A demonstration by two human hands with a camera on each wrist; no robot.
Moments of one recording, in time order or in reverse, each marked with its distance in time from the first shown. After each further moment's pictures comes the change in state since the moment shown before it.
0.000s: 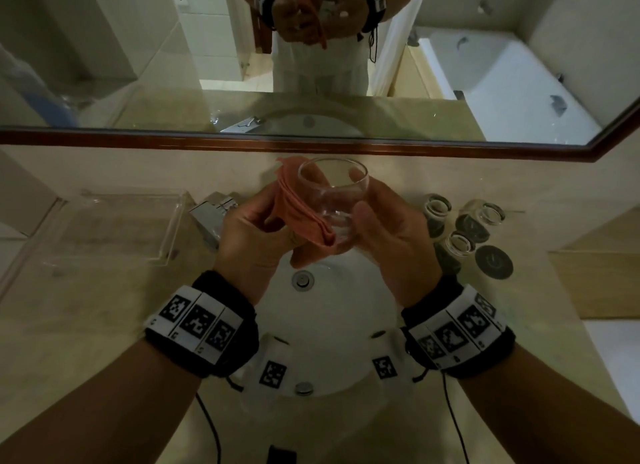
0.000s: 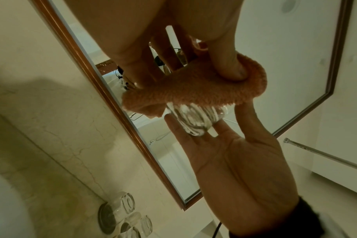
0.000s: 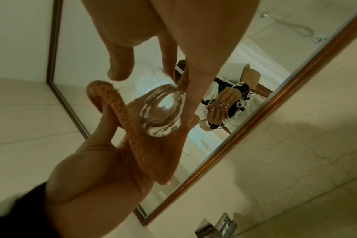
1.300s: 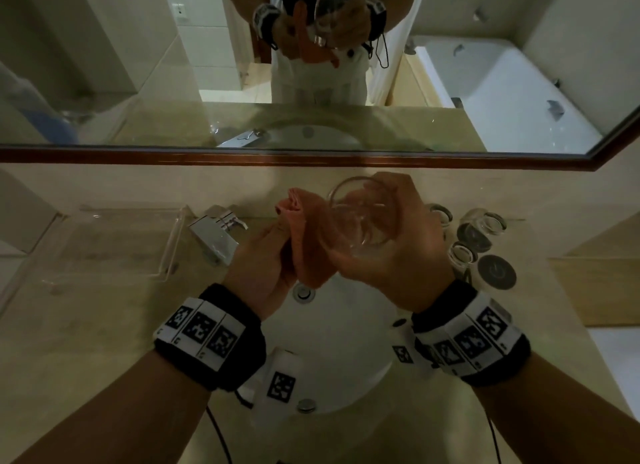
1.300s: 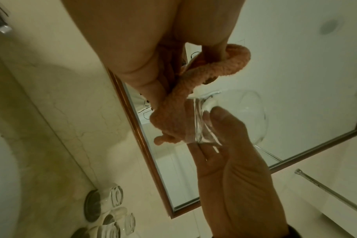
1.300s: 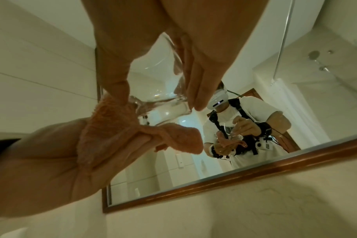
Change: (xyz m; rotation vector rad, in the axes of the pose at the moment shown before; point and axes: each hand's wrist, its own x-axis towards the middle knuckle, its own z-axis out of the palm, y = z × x) left_hand 0.016 -0.010 0.005 -0.173 0.059 -0.300; right_hand 0.012 -0.011 -0.011 -0.592 0.097 -0.232
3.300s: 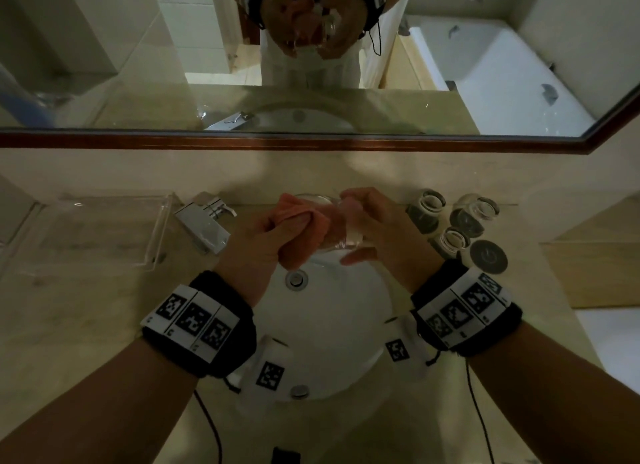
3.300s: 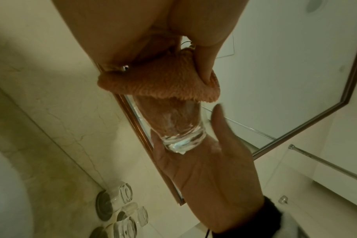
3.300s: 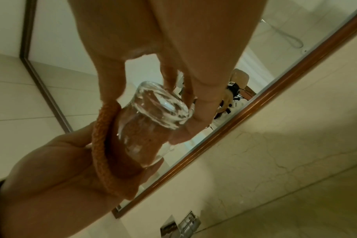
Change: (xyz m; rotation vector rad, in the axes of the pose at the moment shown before) left_hand 0.004 -0.008 -0.006 0.276 -0.028 0.099; right_hand 0.006 0.022 -0.001 0.304 -0.295 0.571
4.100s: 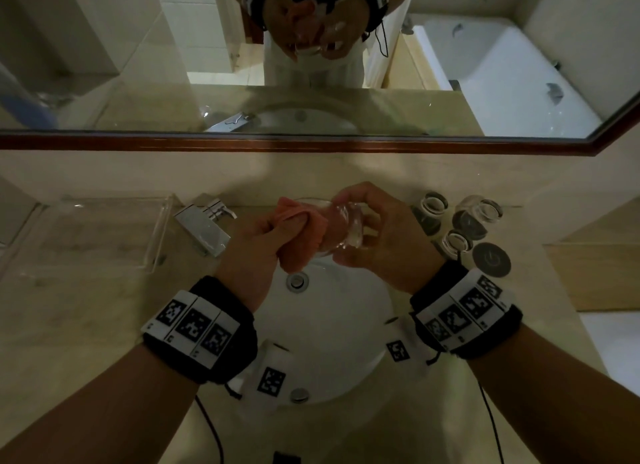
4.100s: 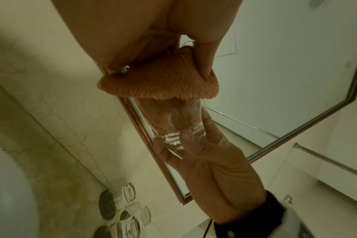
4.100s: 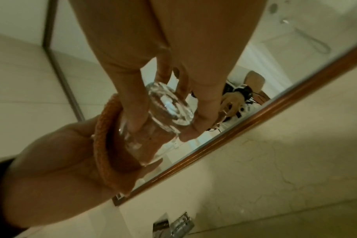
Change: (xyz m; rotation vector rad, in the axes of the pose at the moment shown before) left_hand 0.005 -0.005 0.000 -0.015 0.061 -0.022; right_hand 0.003 0.010 -0.010 -0.169 -0.042 -0.256
